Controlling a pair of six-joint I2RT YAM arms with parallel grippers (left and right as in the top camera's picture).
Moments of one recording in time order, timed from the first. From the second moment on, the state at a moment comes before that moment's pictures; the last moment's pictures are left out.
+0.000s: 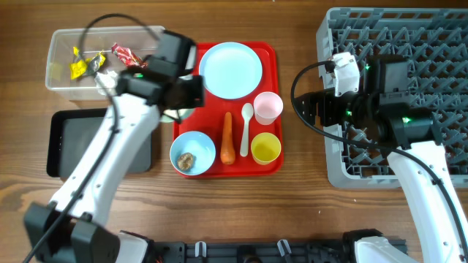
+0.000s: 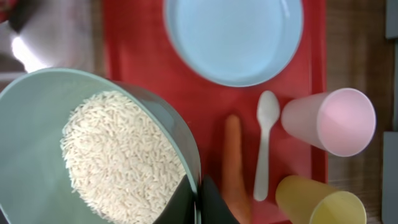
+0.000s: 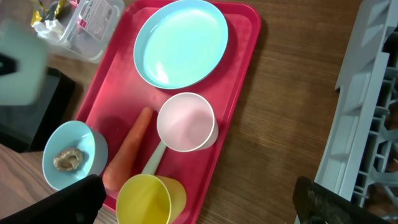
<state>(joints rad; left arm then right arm) -0.33 1.57 1.43 -0.98 0.03 -0.35 0.11 1.26 1.15 -0.78 -0.39 -0.03</state>
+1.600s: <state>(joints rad) 0.62 1.81 1.12 -1.05 1.17 0.15 0.11 1.26 1.15 -0.78 -0.37 -0.03</state>
